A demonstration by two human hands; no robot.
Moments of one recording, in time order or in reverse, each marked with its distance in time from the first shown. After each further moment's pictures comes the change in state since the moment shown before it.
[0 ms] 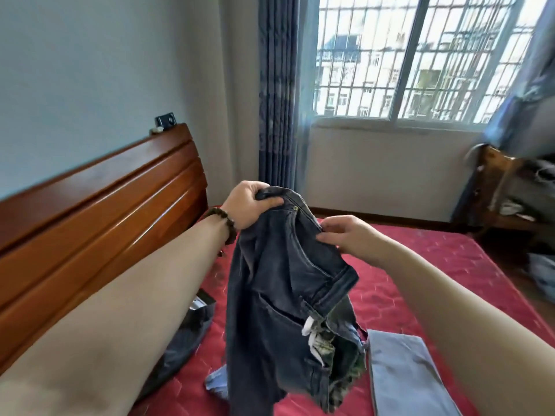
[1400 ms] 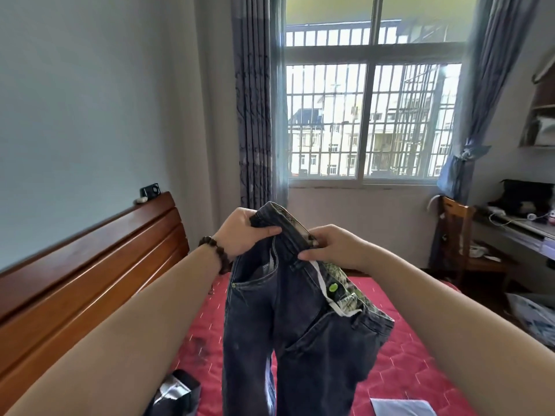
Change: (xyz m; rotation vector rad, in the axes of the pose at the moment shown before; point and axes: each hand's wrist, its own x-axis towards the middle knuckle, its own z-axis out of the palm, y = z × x) left_hand 0.036 0.060 -0.039 -0.187 -0.087 0.096; right_hand 0.017 -0.098 -0.026 -0.372 0.073 -0.212
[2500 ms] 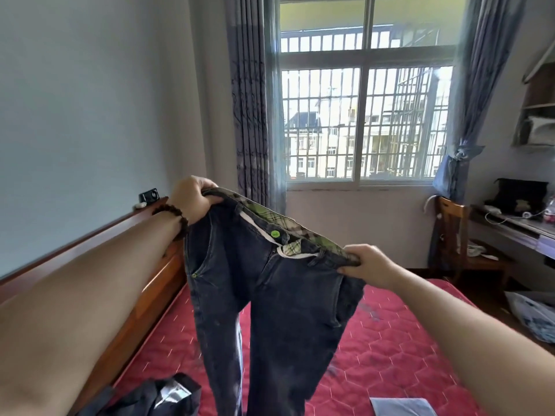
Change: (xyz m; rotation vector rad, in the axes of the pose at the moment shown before) left_hand 0.014 0.028 -0.080 0.733 0.371 0.086; right_hand -0.040 0.093 -0.018 -0.255 0.281 0.040
